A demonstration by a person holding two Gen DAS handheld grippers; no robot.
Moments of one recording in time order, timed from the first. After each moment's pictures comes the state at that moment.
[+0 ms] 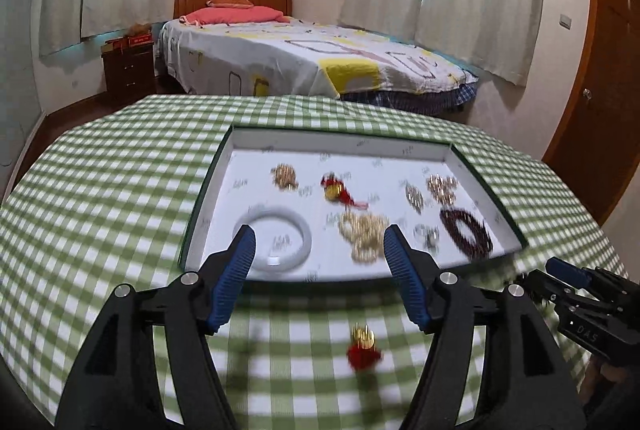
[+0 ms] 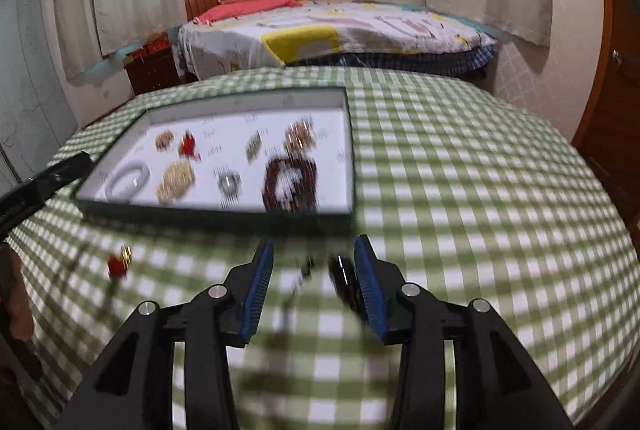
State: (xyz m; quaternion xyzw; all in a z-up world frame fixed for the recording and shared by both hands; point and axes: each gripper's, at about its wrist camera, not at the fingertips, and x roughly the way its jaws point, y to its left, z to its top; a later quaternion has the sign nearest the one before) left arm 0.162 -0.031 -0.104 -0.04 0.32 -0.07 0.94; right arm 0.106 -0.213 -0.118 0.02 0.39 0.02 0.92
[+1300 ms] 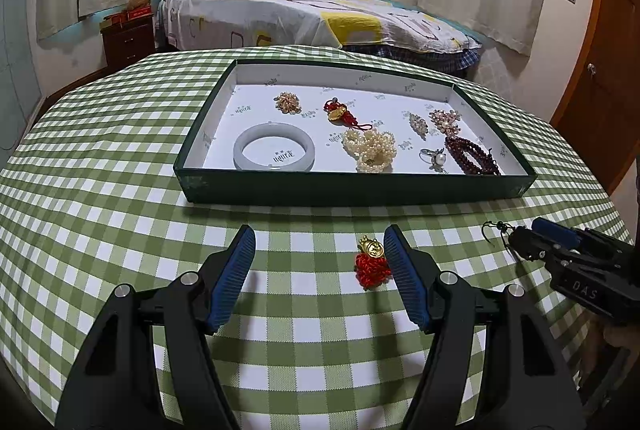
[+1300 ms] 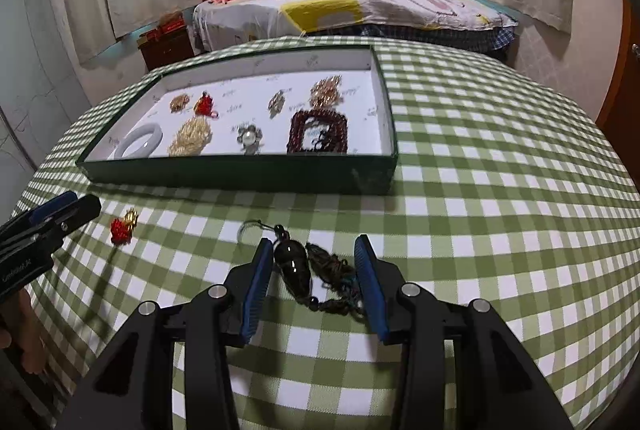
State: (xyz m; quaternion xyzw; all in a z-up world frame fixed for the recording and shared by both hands) left arm 0.135 -0.034 -0.145 -0.03 0.37 -0.07 0.92; right arm 0.106 -0.195 -0.145 0.02 0.42 0.06 0.90
